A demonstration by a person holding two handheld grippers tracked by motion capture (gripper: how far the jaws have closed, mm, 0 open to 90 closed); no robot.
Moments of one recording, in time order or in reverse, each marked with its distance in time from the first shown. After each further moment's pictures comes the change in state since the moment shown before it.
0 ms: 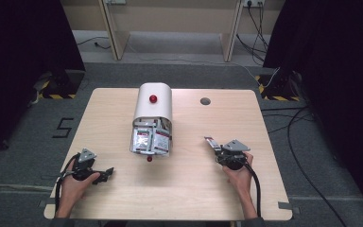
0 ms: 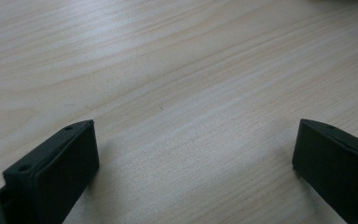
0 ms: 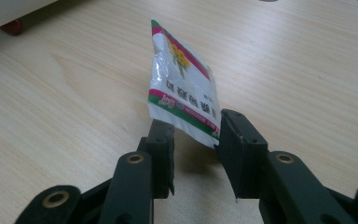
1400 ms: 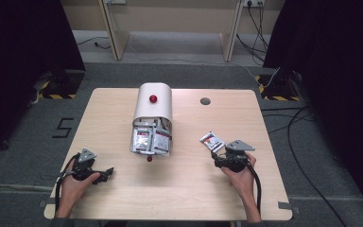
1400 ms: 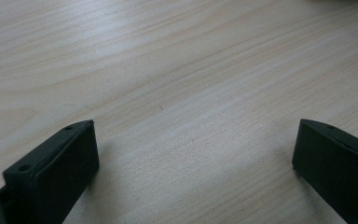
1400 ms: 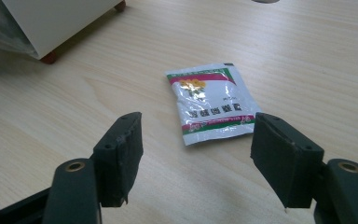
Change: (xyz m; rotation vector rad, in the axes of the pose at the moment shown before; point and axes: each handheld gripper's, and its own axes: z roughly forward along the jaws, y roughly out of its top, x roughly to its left) left arm 0.000 0.000 0.000 0.000 0.000 0.000; right arm 0.006 0.009 -0.020 -0.004 0.040 0.106
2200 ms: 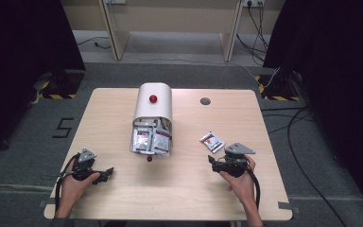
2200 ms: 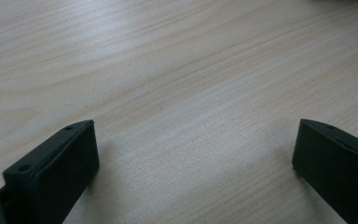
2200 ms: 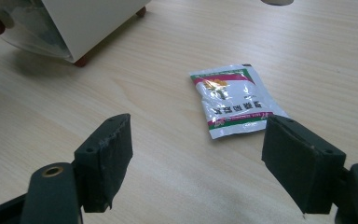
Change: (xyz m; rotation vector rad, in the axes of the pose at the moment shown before) left arm 0.000 0.000 0.000 0.000 0.000 0.000; right arm 0.015 0.001 -0.016 -0.005 0.030 0.013
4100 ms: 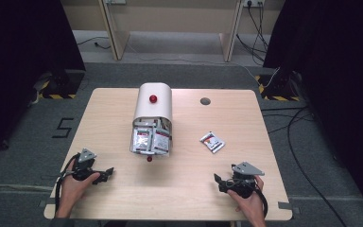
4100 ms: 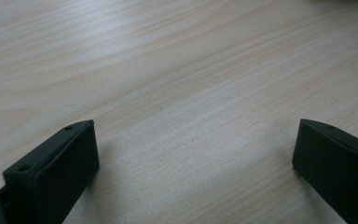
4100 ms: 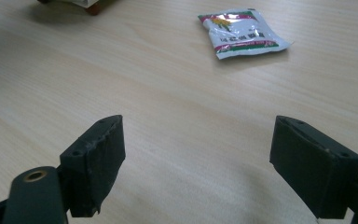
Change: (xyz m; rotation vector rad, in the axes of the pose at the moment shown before) left arm 0.000 0.000 0.000 0.000 0.000 0.000; right arm 0.003 -0.054 -0.030 0.016 0.014 0.000
